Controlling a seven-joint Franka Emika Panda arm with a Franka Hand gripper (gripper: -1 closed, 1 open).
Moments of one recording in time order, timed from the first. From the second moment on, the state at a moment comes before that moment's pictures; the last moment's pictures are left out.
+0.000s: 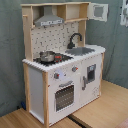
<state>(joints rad) -0.27 -1.15 0.23 -2.47 -0.91 2.55 0.31</state>
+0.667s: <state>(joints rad) -0.29 -0.99 0.28 -2.37 -0.91 2.63 0.32</state>
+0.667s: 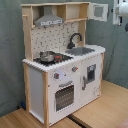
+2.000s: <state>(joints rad) -0.30 -0.70 0.50 -2.14 -0.91 2.63 0.37</state>
